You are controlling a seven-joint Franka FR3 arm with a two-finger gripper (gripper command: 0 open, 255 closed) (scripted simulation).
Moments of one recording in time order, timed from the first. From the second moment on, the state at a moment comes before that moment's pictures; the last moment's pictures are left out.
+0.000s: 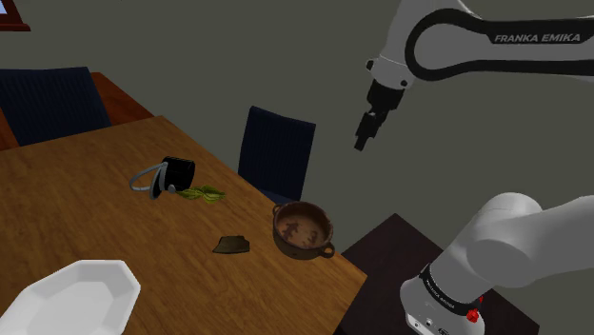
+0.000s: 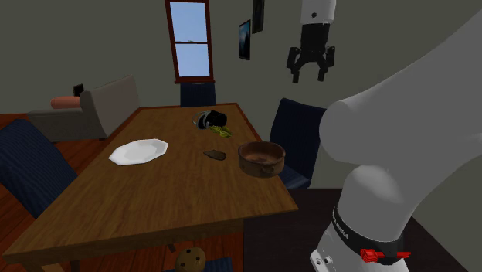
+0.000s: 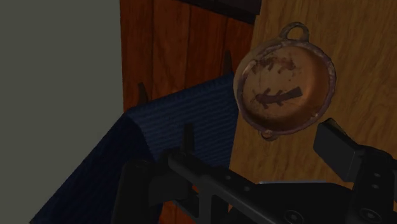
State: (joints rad) arm 0.07 -0.66 0.04 -2.48 0.01 1.84 -0.18
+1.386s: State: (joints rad) arm 0.26 -0.06 0.22 -2.46 0.07 2.48 -0.23
